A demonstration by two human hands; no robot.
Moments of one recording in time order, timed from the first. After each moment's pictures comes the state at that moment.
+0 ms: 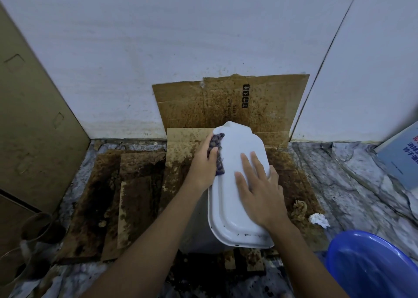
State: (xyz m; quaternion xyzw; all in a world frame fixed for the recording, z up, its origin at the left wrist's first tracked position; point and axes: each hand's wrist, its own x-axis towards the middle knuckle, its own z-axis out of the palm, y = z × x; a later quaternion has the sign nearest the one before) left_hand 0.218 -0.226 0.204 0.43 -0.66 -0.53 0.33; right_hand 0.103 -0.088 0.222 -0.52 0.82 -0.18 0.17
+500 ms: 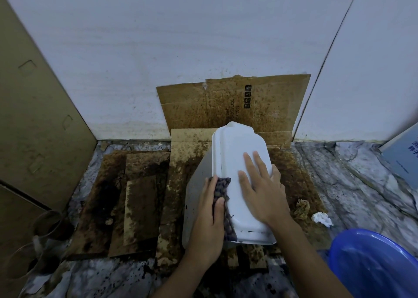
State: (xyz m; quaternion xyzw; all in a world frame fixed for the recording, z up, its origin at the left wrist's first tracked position) left_hand 0.266 -0.089 0.199 0.45 -0.64 -0.54 0.31; right_hand 0.097 -0.083 0.219 -0.52 0.81 -0.19 0.17
